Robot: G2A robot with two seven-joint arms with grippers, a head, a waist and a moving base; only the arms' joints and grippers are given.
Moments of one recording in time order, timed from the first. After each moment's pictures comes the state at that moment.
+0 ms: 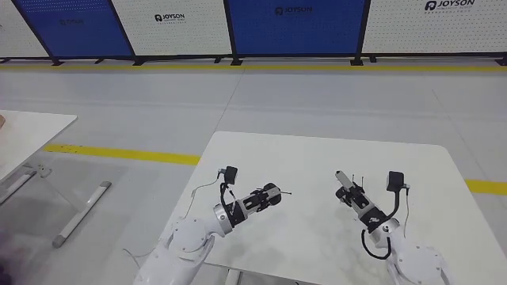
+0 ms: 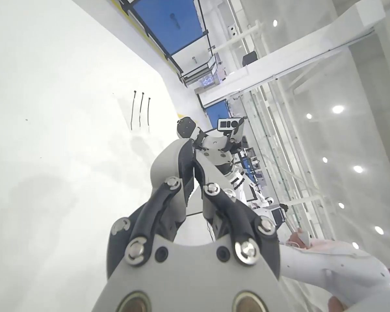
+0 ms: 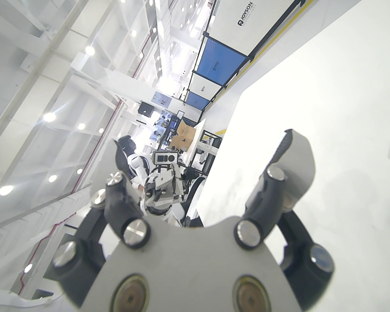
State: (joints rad) left arm 1.54 -1.20 -1.35 -1.68 -0.10 -0.25 -0.59; right arm -1.38 -1.20 1.17 -1.59 0.05 -0.19 0.30
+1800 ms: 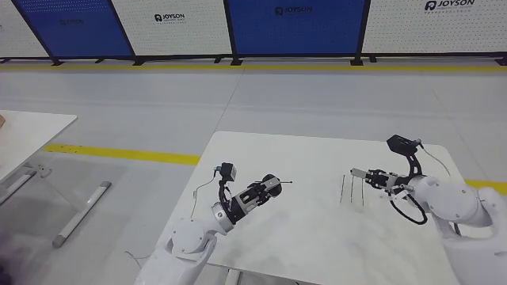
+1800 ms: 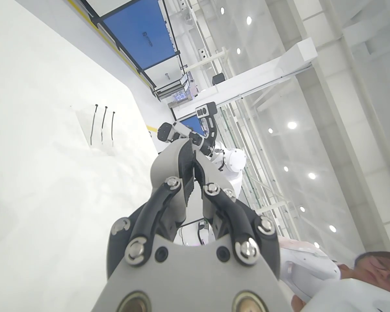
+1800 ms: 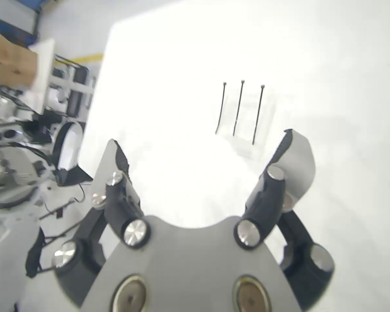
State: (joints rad) left arm 1.55 -1.21 -1.35 -1.71 -0.25 -0.29 -0.54; right arm -1.00 -1.12 1.22 -1.55 -0.58 0.21 1.13
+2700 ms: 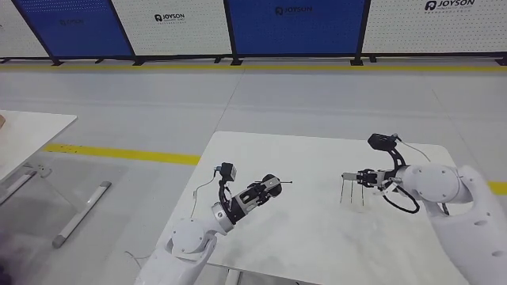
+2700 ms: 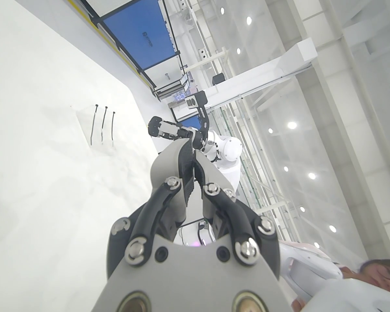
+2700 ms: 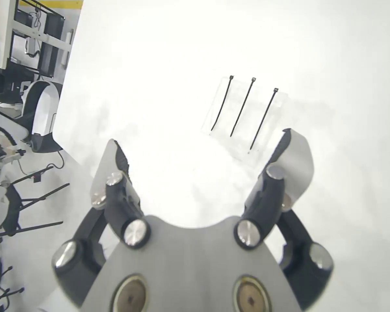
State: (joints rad) left arm 1.55 -1.21 -1.35 -1.71 -0.25 -0.29 -0.54; right arm -0.86 -1.14 1.11 -1.37 -0.55 0.06 1.16
